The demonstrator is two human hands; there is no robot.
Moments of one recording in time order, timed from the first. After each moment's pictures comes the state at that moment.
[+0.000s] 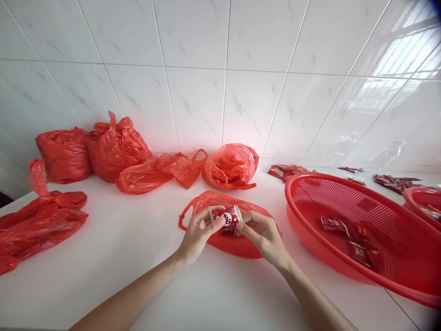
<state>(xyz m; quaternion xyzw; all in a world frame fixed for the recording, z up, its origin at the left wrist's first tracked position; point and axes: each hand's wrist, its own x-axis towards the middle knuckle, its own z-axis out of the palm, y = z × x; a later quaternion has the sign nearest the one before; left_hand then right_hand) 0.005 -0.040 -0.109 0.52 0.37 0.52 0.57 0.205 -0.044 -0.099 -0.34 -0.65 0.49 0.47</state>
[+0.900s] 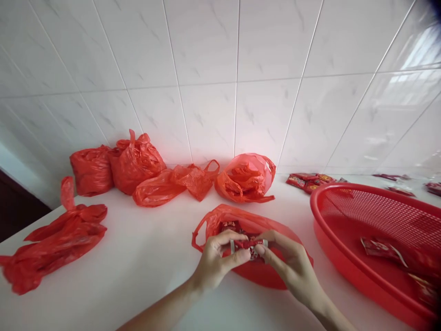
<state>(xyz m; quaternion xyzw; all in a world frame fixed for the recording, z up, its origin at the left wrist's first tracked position) 0.005 -0.041 -0.119 0.57 0.38 0.48 0.55 0.204 -0.046 -0.104 -0.38 -0.67 0.43 0.47</state>
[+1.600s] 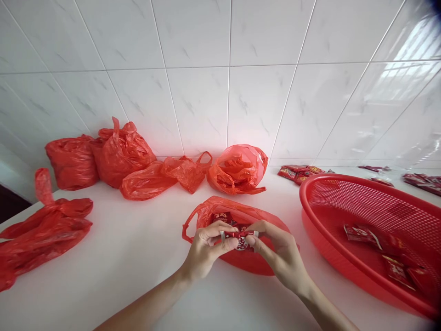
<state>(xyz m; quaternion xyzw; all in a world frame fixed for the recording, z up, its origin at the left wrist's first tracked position) 0.005 -0.040 -0.115 0.56 0.37 0.48 0.57 0.206 -0.047 -0.099 -0.38 -0.68 0.41 0.47</state>
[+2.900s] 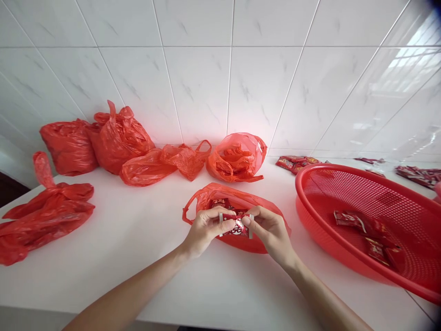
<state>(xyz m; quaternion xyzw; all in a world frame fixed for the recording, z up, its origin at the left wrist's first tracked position) 0.006 -0.041 -0.113 0.54 0.37 0.47 0.60 0.201 -0.046 -0.110 -0.36 -0.59 0.52 0.50</state>
